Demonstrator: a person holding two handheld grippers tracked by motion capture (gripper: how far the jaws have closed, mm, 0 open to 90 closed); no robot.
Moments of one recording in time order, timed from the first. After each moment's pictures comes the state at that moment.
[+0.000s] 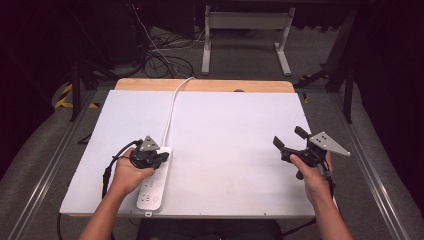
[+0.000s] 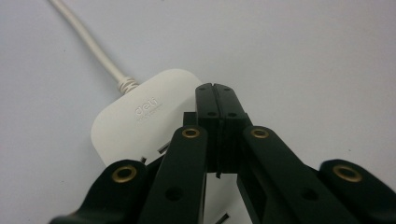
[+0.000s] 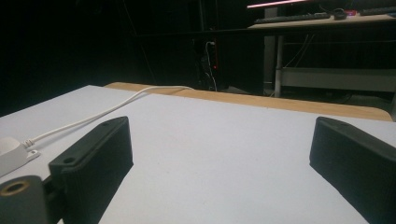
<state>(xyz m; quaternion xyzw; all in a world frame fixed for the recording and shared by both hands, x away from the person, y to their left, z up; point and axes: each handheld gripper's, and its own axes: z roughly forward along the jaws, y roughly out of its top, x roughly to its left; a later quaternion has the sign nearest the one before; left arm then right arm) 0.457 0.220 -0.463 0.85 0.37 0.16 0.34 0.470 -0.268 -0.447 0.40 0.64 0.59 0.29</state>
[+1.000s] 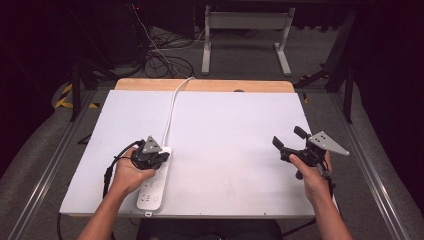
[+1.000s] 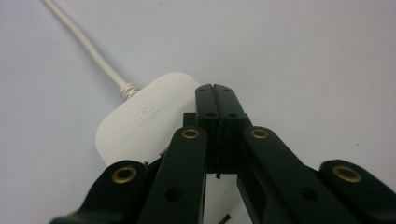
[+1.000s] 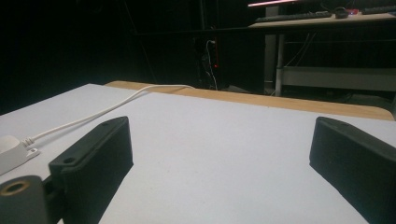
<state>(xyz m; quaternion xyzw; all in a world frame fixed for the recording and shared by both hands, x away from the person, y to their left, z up) 0.455 0.215 -0.461 0.86 0.35 0.18 0.33 0.472 -0.267 -0.448 0.39 0.64 0.59 0.29</state>
